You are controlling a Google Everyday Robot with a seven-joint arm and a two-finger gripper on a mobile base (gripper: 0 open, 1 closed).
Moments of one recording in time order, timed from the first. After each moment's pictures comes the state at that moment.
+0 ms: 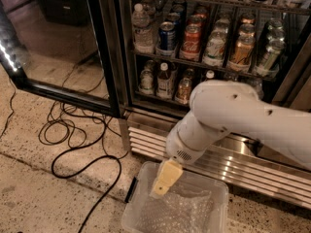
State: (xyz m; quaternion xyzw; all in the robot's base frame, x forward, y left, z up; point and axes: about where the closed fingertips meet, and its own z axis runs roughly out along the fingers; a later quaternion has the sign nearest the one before) arm 0.432 -0.033 0.721 -0.58 0.78 0.15 0.15
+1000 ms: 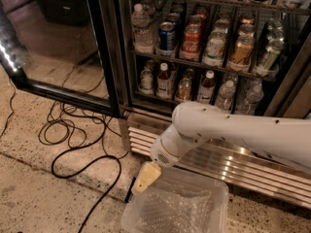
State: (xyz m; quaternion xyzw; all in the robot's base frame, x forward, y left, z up) arm 0.467 0.019 0.631 -0.52 0.81 0.23 0.15
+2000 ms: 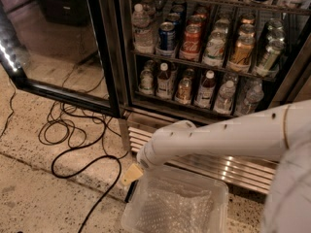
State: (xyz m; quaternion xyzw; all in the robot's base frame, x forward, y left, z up) arm 0.523 0.050 0.560 -0.43 0.86 0.15 0.21
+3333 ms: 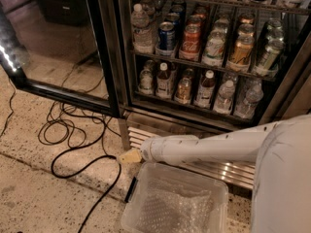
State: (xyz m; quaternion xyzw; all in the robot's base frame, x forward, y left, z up) arm 0.609 0.067 0.534 -0.30 0.86 0.23 0.35
